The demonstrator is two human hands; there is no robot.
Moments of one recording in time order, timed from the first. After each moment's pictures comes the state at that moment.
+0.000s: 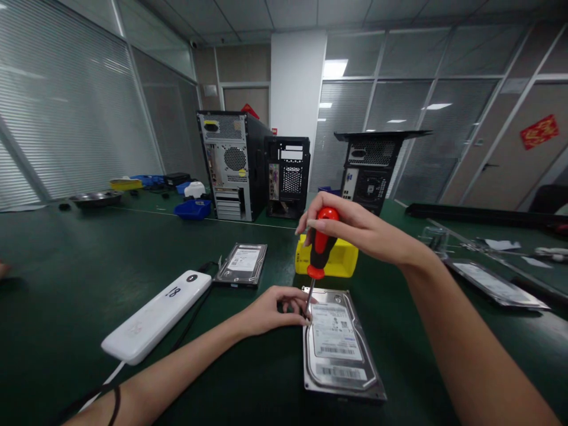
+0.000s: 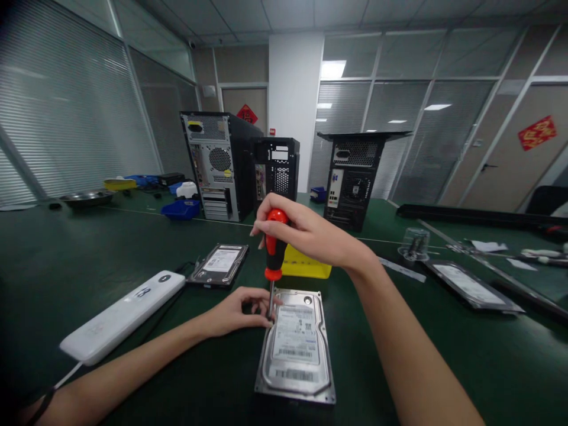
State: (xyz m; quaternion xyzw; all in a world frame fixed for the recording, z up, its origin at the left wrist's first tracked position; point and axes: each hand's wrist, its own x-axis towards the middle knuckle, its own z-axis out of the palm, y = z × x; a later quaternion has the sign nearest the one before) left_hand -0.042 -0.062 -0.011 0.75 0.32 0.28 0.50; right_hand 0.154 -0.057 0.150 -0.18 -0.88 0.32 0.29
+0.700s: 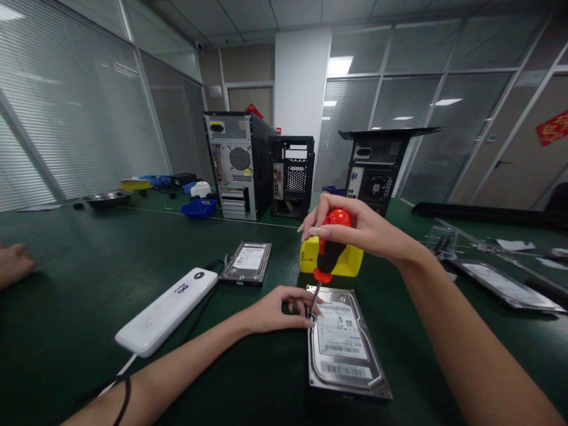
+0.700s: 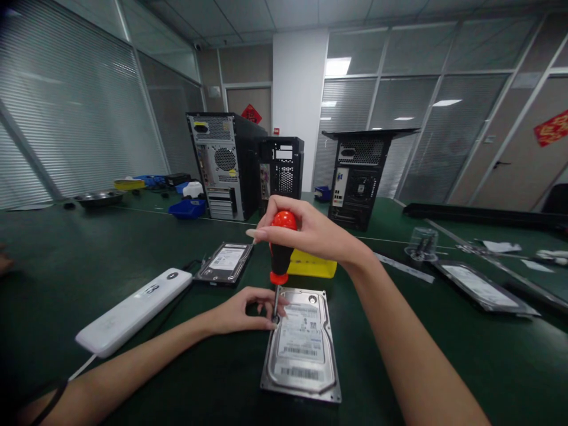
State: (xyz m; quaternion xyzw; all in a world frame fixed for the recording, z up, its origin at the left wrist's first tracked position) left_hand -0.043 -0.065 -0.007 0.77 0.30 0.26 0.50; right_hand 0.148 -0.048 0.144 -0.15 -0.86 0.36 0.33
